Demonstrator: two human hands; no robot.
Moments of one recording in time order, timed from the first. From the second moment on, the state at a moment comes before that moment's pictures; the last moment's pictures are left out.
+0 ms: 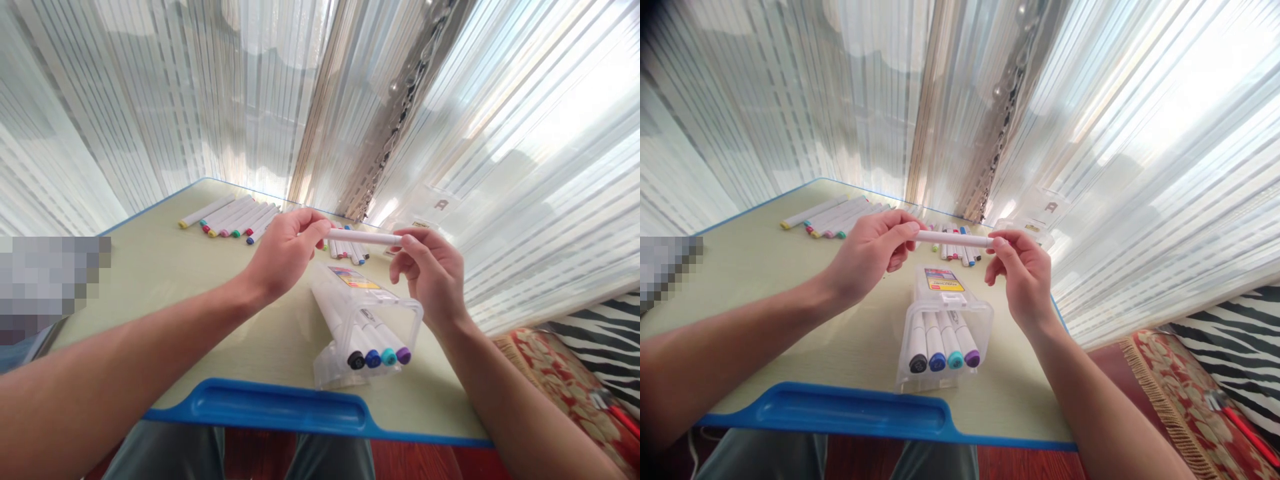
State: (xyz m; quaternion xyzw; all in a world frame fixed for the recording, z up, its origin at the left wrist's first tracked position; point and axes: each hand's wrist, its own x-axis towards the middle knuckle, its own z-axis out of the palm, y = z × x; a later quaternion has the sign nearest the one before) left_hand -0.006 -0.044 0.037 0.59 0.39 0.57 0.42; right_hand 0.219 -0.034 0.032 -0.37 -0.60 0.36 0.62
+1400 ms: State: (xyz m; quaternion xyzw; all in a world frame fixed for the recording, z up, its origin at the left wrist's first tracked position) left_hand -0.006 -0.042 0.037 0.60 0.39 0.57 0.41; right_hand 0.220 -0.037 0.033 -0.37 -0.62 0.34 0.60
